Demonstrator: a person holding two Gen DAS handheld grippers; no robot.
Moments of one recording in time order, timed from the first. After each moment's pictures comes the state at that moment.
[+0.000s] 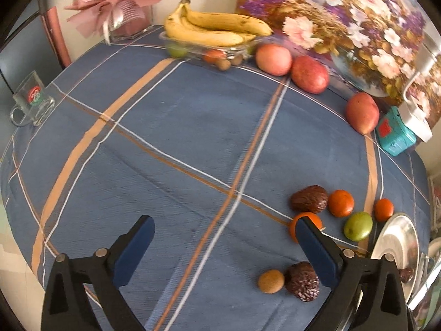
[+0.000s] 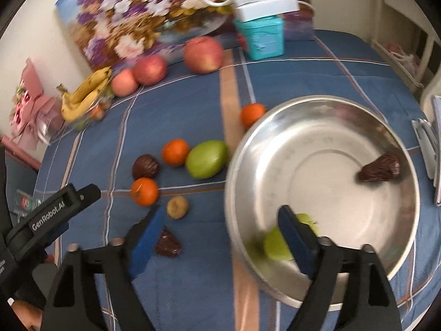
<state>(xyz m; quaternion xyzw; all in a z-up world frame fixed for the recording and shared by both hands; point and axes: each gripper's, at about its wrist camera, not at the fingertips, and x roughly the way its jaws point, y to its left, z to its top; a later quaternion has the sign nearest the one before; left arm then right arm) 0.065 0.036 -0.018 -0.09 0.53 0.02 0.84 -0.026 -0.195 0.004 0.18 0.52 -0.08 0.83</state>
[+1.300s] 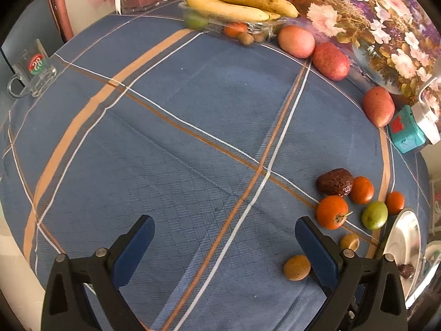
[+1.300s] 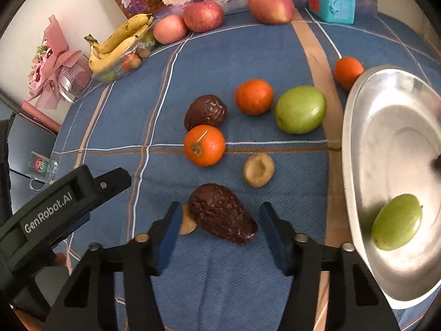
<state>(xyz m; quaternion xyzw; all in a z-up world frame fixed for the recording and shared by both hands) 0.057 0.062 -0.048 -0.12 0.57 0.02 0.81 -0.001 -0.128 -0.045 0.19 0.57 0.02 0.80</state>
